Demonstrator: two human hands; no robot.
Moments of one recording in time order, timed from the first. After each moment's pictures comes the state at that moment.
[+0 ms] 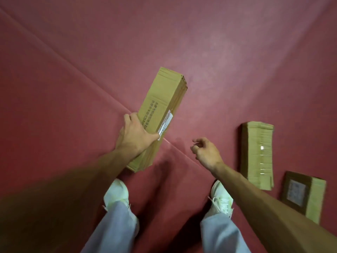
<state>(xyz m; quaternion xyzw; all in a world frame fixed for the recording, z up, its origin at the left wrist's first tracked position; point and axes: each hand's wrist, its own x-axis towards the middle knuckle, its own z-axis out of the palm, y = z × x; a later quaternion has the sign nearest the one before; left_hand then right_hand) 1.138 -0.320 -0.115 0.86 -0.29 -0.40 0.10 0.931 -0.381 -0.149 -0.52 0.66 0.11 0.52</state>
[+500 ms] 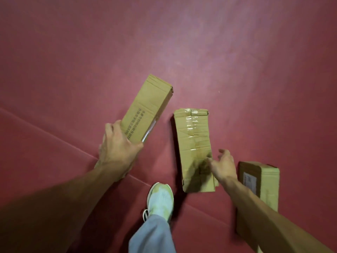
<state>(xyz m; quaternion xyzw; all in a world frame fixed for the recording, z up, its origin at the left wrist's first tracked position) 0.849 -0.433 -0.216 0.88 -0.33 -0.34 0.08 0.577 -0.477 -0.244 -0.43 0.79 0.09 0.42</state>
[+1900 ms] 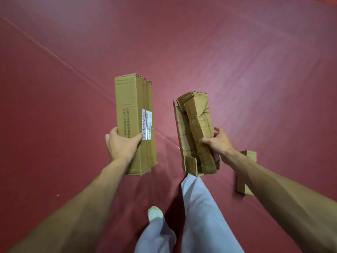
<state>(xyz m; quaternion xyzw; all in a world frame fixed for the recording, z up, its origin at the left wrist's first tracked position) 0.935 -0.116 0.335 0.91 -0.09 -0.25 0.32 0.711 -0.266 0.269 -0.51 0.65 -0.06 0.56</state>
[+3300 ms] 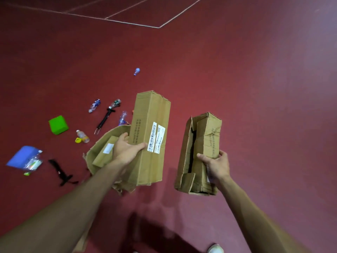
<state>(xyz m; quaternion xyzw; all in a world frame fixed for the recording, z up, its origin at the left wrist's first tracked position) 0.326 0.660 0.529 0.73 0.42 0.06 0.54 0.403 0.394 0.454 -0.71 0.18 0.17 0.66</state>
